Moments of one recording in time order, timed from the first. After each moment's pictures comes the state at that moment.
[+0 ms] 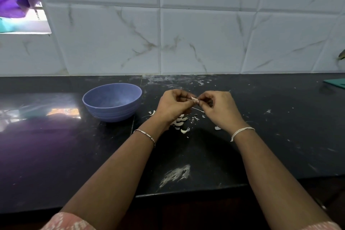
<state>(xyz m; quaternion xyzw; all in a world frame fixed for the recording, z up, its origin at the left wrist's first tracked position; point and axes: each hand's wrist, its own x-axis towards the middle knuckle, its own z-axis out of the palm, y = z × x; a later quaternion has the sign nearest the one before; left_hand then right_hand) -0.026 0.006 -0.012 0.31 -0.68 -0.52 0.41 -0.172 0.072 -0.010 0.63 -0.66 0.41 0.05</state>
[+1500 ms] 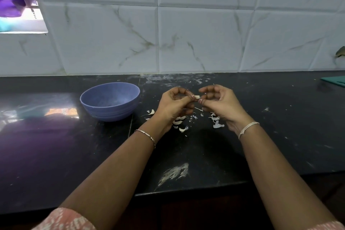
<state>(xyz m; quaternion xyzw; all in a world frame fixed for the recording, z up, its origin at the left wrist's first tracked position) -0.030 0.018 -0.011 0.28 -0.58 -0.63 0.43 -0.171 0.083 -0.001 0.50 -0.61 0.57 -0.24</state>
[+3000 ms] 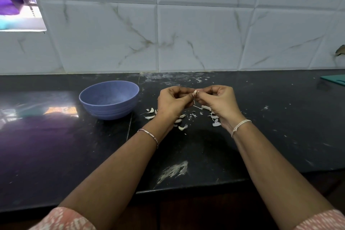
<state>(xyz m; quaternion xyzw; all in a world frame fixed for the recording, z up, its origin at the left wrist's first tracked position) -0.037 0.020 -0.013 0.30 -0.60 -0.56 0.49 -0.158 0.077 -0.001 0.44 -0.57 0.66 -0.24</state>
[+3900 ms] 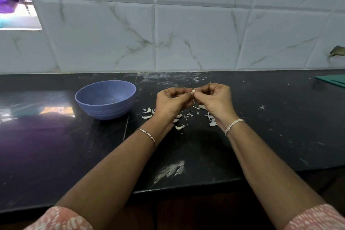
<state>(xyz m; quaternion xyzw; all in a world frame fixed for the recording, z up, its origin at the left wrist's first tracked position) -0.040 0.027 -0.011 0.28 -0.53 -0.63 0.50 -0.155 0.075 -0.001 0.44 -0.59 0.66 -0.18</state>
